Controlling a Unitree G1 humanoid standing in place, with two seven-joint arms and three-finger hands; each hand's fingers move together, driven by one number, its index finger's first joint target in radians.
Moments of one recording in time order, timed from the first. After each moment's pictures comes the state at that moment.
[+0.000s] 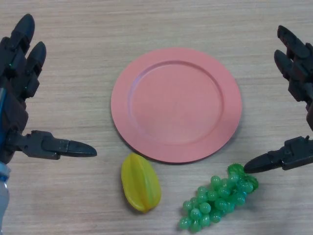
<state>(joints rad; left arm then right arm) -0.04 0.30 0.22 -0.43 -0.24 0.12 -0.18 -0.05 -0.27 -0.11 -0.48 -0.01 0.19 0.26</state>
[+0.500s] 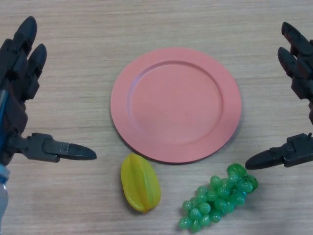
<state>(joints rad) -0.03 0.30 0.23 -0.43 -0.21 0.12 -0.19 -0.06 -0.27 -0.12 -0.49 0.01 0.22 0.24</state>
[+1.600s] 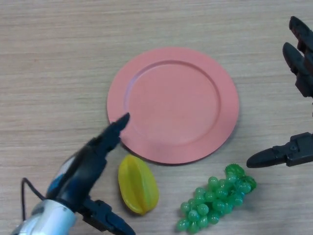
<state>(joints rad) 0.15 0.22 -0.14 -0.42 0.50 0.18 -0.29 -0.04 -0.27 -0.12 -0.55 0.04 0.23 0.22</state>
